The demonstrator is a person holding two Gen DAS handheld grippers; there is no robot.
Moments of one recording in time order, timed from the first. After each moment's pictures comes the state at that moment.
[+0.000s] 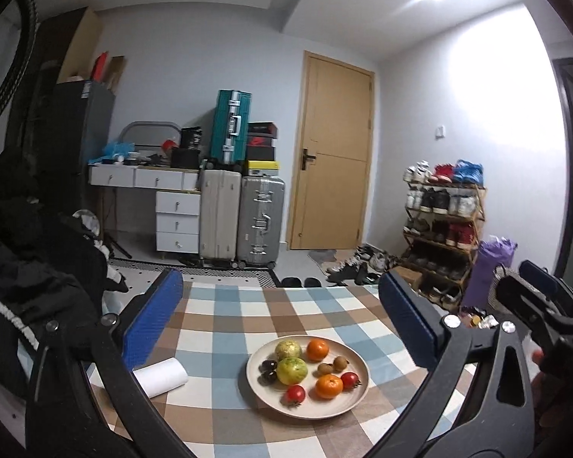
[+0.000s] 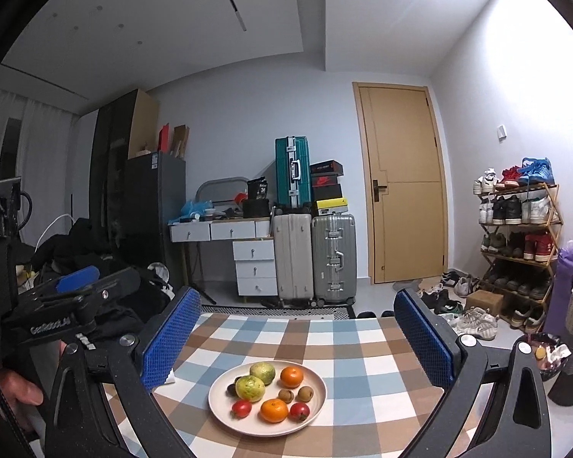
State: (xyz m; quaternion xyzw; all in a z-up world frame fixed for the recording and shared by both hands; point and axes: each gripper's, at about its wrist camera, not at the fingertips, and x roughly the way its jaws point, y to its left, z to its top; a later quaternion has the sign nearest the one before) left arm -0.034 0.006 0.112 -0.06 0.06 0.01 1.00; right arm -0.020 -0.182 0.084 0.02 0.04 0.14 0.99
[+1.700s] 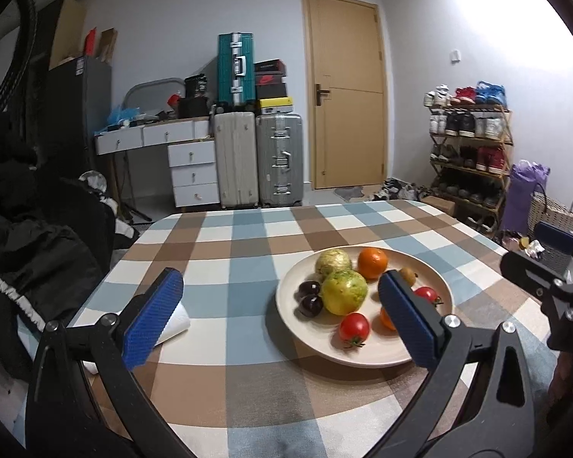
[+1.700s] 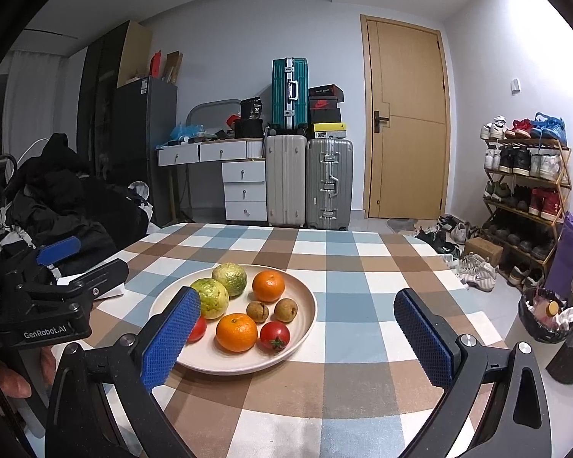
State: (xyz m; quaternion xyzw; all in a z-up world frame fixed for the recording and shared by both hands) left arm 0.111 0.007 -0.071 0.00 0.16 0.05 0.99; right arm 0.089 -0.162 -0.062 -0.02 0.17 0.13 0.98
